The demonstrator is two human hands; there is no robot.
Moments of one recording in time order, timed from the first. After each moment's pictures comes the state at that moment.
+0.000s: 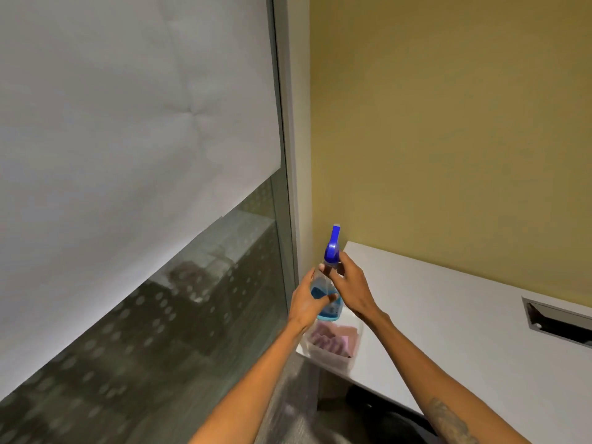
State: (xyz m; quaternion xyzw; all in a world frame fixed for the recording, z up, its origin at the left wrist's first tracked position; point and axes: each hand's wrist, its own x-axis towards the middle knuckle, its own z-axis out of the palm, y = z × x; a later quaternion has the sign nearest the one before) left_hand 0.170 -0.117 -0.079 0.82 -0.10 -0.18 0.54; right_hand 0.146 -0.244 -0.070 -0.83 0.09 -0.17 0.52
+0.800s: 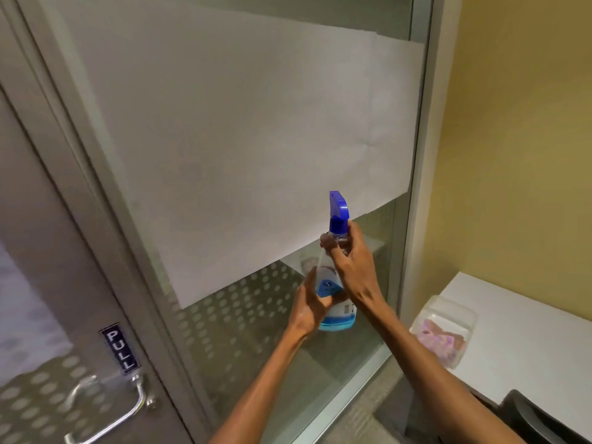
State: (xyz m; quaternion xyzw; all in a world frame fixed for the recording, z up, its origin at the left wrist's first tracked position) left_hand -0.076 0.204 0.035 0.78 -0.06 0.05 0.62; right_hand -0.074 0.097 0.098 -0.73 -0.15 -0.23 0.62
